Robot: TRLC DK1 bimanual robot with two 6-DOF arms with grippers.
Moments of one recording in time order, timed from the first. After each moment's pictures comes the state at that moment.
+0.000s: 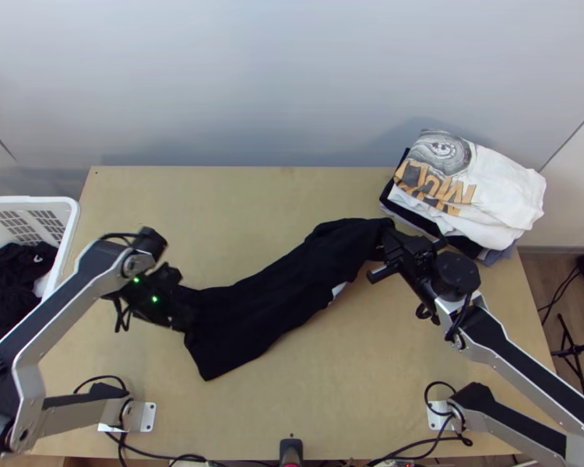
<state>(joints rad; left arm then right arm) -0.23 1.37 1.02 -1.29 0.33 0.12 0.50 1.05 0.57 0.33 0.08 -0.10</state>
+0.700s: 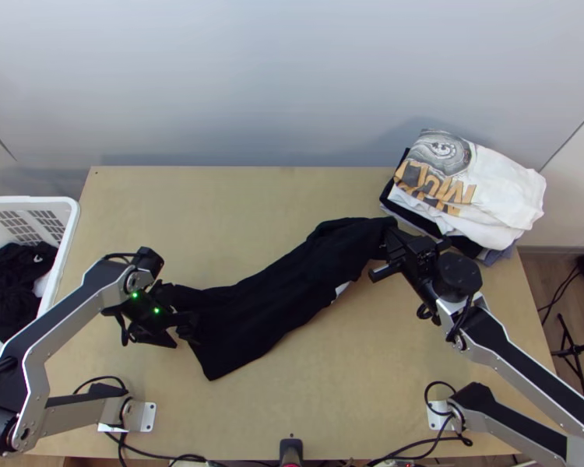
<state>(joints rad) -0.17 1.37 0.82 -1.14 0.47 -0.10 0.50 1.04 0.57 0.33 0.10 -0.09</state>
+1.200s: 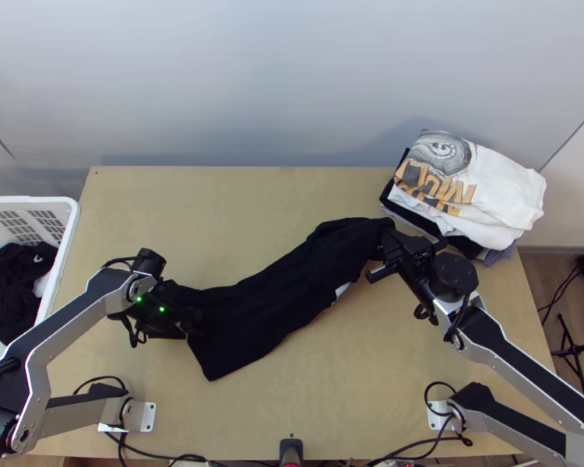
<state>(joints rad) -0.18 1.36 0.75 -0.92 0.47 -0.19 0.51 1.05 0.57 0.34 0.10 -0.09</state>
